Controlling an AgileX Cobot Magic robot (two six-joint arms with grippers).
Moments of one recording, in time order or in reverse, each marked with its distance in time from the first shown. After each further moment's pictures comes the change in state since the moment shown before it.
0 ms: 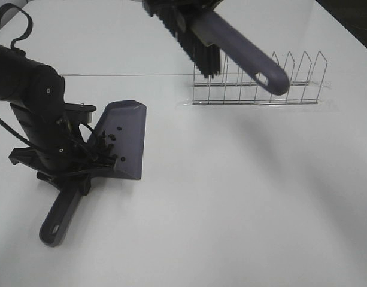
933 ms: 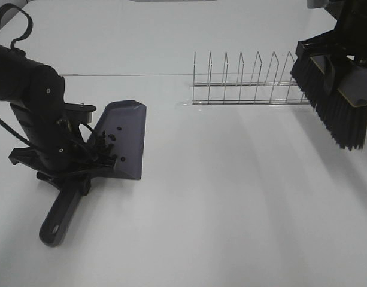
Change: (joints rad) left arm 0.000 0.000 0.000 0.000 -0.003 0.000; right arm -0.416 -0.345 0.737 0.132 -0.042 0.060
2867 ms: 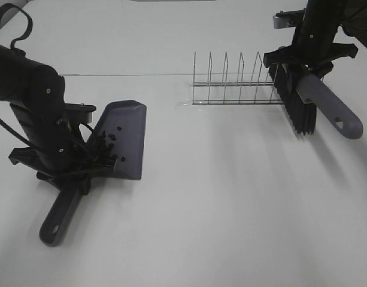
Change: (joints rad) left arm 0.000 0.000 0.000 0.000 0.000 0.000; right arm -0.047 0.519 -0.572 0.016 0.030 -0.034
